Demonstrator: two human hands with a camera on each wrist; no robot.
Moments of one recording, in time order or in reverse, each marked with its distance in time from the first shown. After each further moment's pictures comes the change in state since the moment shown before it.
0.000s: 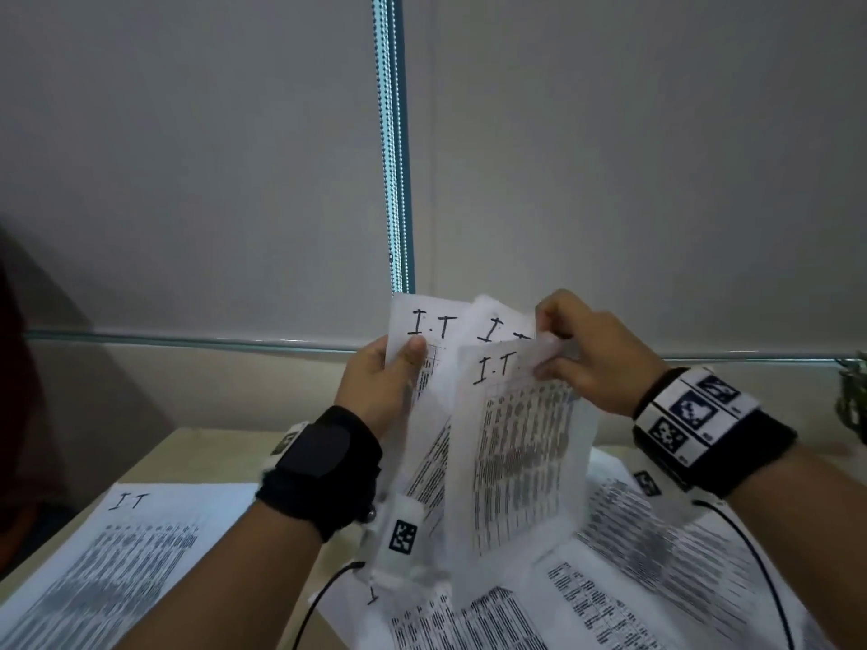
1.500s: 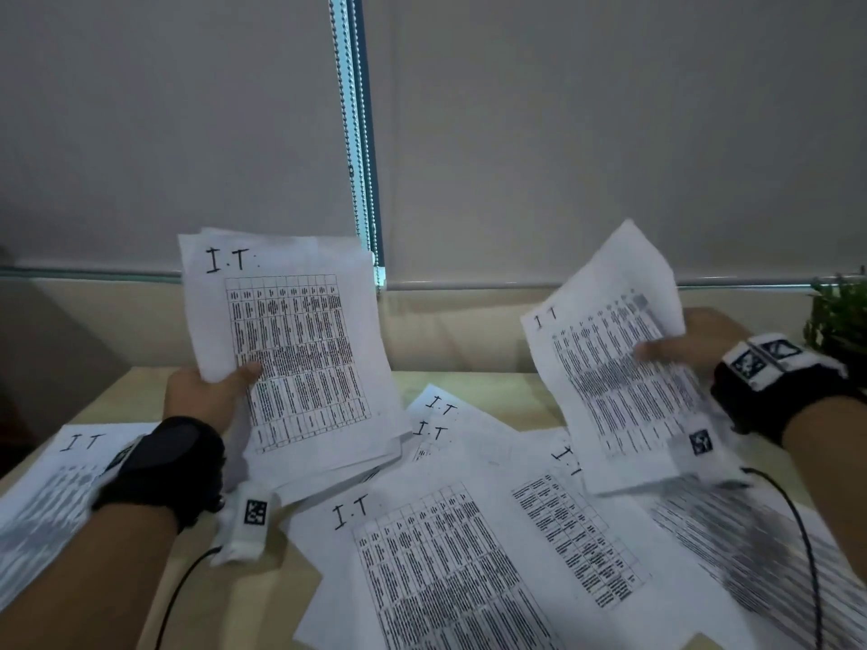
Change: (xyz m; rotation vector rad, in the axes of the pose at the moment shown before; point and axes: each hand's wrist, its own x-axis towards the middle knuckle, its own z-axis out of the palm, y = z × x) left_hand -0.010 -0.075 -0.125 0.470 0.503 -0.267; right_hand -0.075 0.139 -0.024 -0.004 -0.126 0.928
